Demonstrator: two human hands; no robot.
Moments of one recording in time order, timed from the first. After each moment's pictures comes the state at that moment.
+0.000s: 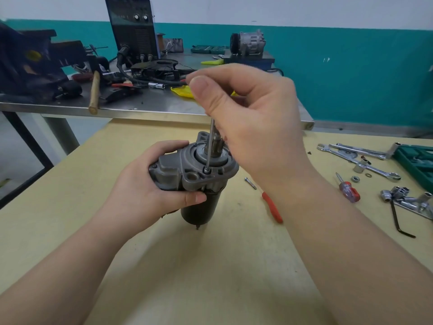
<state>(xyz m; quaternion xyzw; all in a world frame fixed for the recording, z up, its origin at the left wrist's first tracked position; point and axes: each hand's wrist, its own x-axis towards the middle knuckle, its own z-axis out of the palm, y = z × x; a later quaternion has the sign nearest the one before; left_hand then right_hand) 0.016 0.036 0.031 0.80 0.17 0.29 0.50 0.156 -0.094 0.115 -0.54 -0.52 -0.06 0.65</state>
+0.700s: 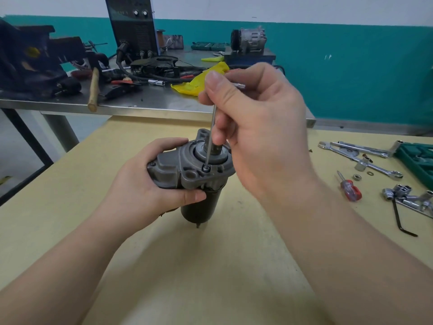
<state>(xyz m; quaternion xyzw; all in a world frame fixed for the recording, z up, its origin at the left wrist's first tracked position) 0.017 0.036 0.031 0.80 0.18 0.29 0.50 0.152 -0.092 0.105 -0.41 -0.38 0.17 0.81</state>
